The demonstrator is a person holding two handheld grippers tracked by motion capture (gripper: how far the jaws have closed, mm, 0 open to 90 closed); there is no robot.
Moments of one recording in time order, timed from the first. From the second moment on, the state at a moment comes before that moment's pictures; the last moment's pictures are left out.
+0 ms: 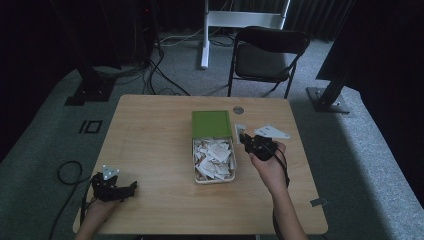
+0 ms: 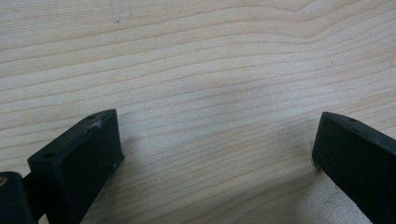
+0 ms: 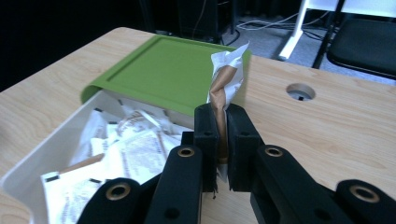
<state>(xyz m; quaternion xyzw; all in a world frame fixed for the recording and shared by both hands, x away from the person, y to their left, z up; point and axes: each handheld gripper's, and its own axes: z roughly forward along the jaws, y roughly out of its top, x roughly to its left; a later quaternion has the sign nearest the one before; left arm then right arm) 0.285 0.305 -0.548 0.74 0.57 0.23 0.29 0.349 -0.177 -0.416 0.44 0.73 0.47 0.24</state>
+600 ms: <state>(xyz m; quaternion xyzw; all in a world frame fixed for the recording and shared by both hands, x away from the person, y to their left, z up) 0.285 0.305 -0.548 0.74 0.57 0.23 0.29 0.355 -0.216 -0.447 0.49 0.71 0.44 0.24</state>
